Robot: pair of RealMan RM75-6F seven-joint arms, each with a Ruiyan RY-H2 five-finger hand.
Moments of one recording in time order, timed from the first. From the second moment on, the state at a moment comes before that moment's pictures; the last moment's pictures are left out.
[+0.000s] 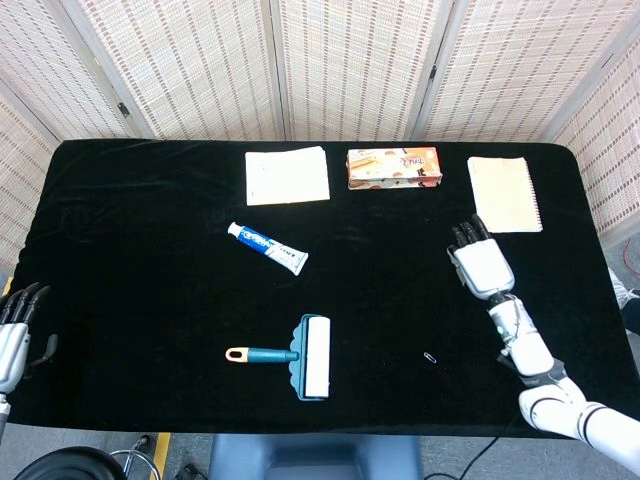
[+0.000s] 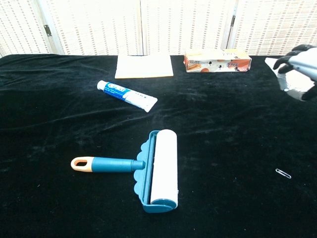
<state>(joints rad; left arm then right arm) -0.15 -1.12 -0.08 -1.49 1.37 1.35 -0.03 0.59 -1.47 0.15 -1.13 -1.33 1.01 -0.34</state>
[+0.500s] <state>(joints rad) -0.15 -1.12 -0.08 -1.49 1.37 1.35 -0.05 0.60 -1.48 0.13 -1.12 -1.33 0.98 -0.33</state>
